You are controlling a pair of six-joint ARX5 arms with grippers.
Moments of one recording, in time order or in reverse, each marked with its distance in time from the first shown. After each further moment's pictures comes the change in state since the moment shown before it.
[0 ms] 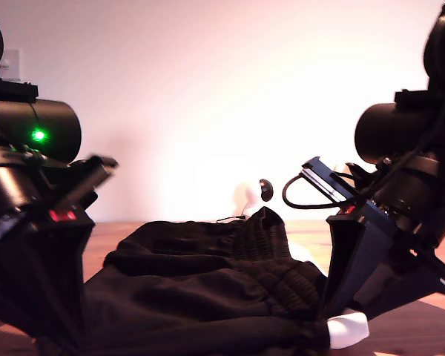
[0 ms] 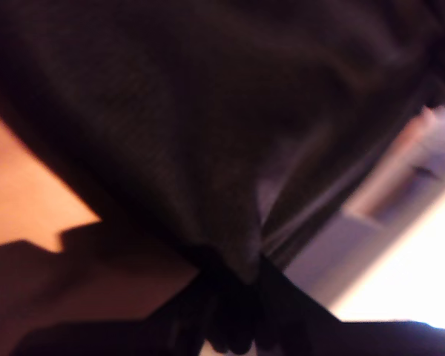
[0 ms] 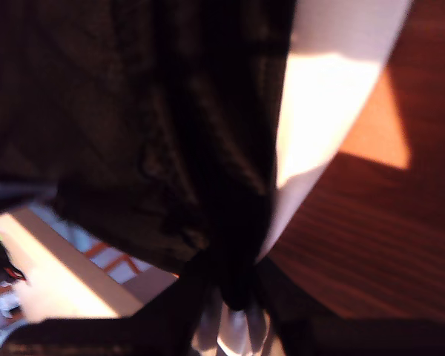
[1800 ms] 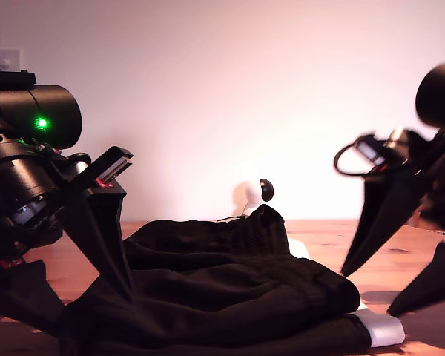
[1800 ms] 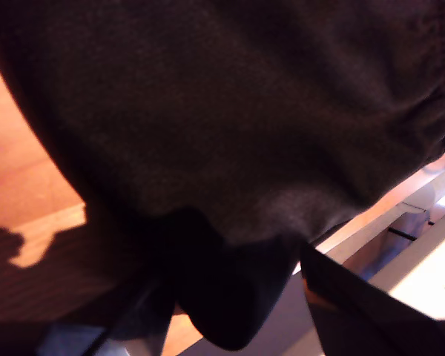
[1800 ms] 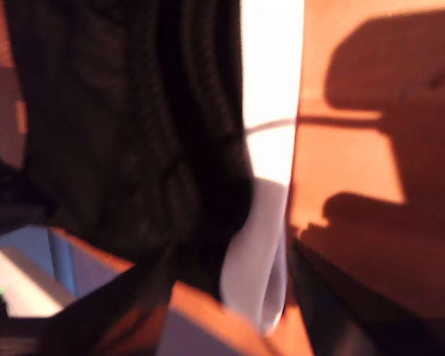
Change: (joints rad) left arm 0.012 -0.019 0.001 0.134 -0.058 -0.195; right arm -0.129 -0.193 -0.159 0.175 0.055 0.031
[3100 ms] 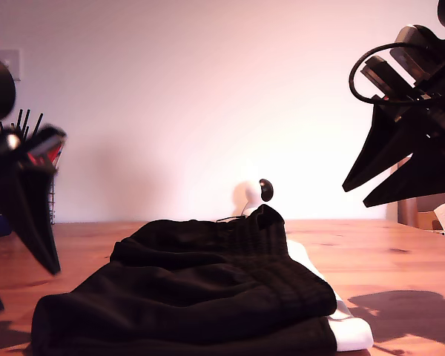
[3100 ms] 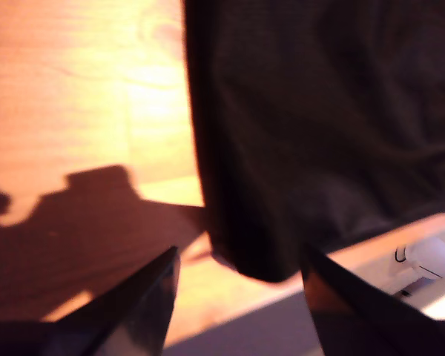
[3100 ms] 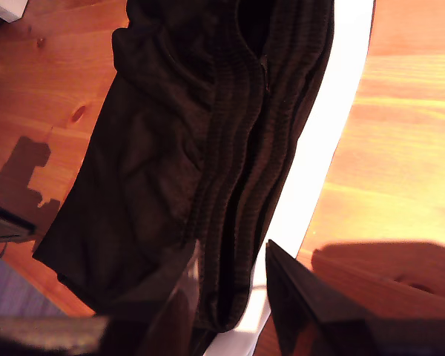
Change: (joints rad) left arm 0.196 -0.134 -0.027 -0.156 -0.079 0.029; right arm -0.006 -0.290 0.000 0.085 0.151 -0.157
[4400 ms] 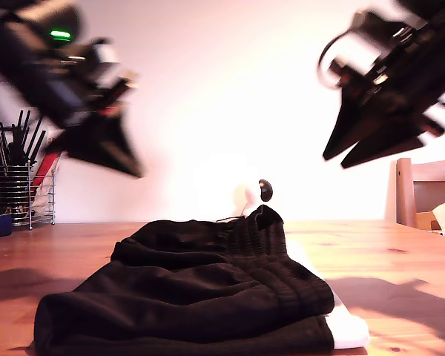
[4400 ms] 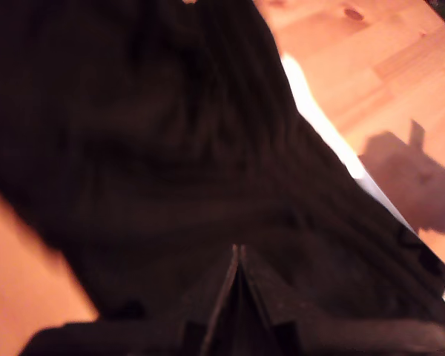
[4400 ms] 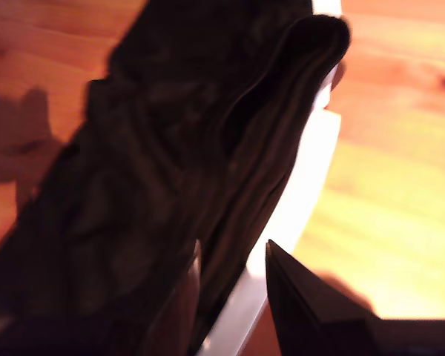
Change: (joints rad) left arm -0.037 0.022 0.229 0.292 -0.059 0.371; right arm 0.000 0.078 0.190 -0.023 0.123 -0.193
